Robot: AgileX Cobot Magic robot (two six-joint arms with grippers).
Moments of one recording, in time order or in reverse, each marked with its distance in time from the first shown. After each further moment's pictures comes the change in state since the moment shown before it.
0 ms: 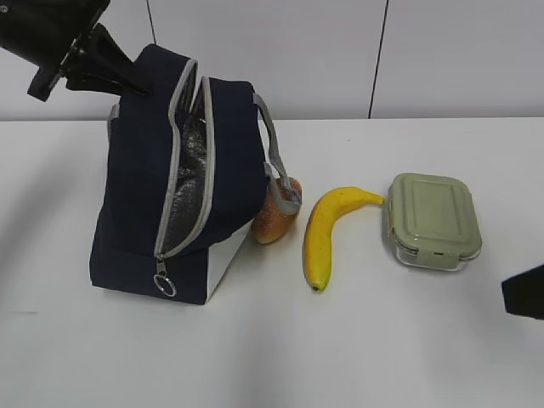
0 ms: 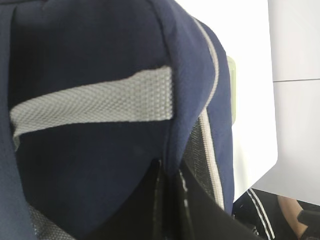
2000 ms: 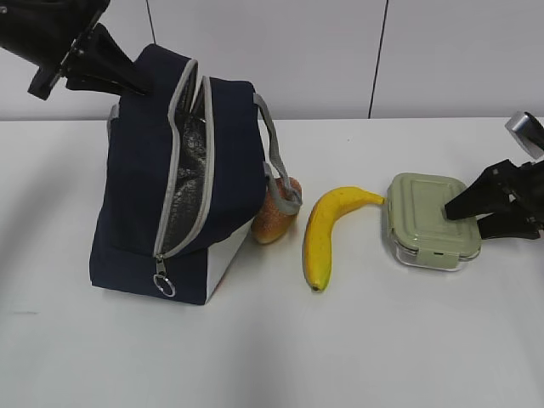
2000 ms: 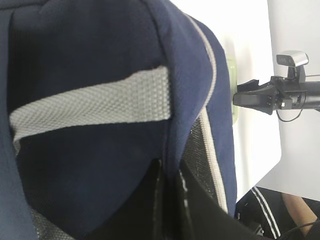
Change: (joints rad) left arm 0.000 -0.002 0.000 0.000 0.000 0.028; right arm -0.454 1.256 -0.639 0.476 0.183 -0.765
